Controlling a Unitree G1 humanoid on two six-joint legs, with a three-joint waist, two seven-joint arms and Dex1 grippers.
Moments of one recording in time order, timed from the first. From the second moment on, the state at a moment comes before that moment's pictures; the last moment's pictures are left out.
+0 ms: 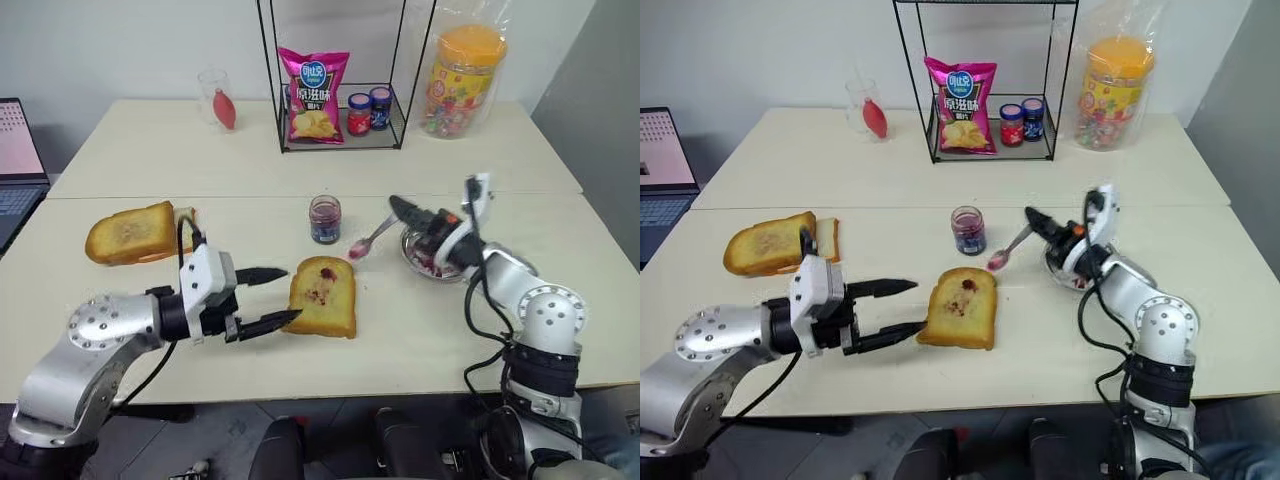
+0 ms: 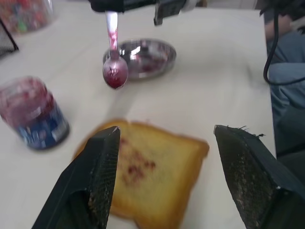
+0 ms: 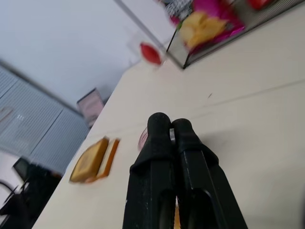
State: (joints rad) left arm -0.13 0.81 0.14 -0.57 -0.62 0.51 -0.95; right arm -0.53 -0.20 -0.37 -0.24 1.06 0.98 0.02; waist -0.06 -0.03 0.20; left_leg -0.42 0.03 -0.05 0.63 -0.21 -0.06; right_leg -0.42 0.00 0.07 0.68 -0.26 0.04
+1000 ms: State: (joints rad) left arm -0.43 0.58 -0.19 -0.42 -0.44 0.48 -0.91; right arm -0.42 -0.35 -0.48 0.14 0.80 0.61 0.20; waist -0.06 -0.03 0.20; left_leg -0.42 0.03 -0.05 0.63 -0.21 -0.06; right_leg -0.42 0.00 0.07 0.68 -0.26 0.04
